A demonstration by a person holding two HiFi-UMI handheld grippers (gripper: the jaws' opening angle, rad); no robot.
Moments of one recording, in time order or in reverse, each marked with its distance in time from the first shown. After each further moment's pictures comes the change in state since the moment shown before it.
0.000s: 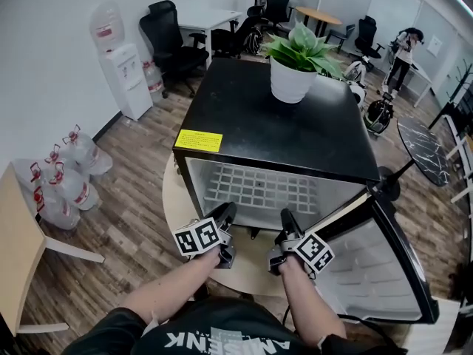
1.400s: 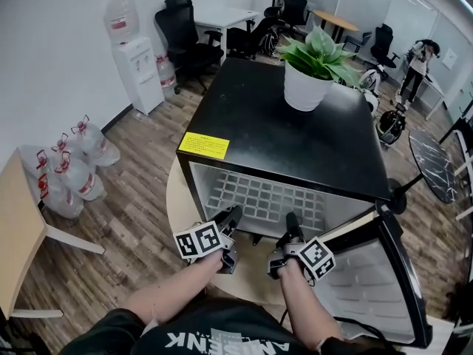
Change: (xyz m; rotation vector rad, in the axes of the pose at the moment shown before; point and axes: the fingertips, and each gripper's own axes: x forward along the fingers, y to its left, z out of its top) left arm 0.009 -0.003 0.000 -0.086 -0.019 -0.018; right arm 0.018 -0.004 0.011 0.062 -0.012 -0.019
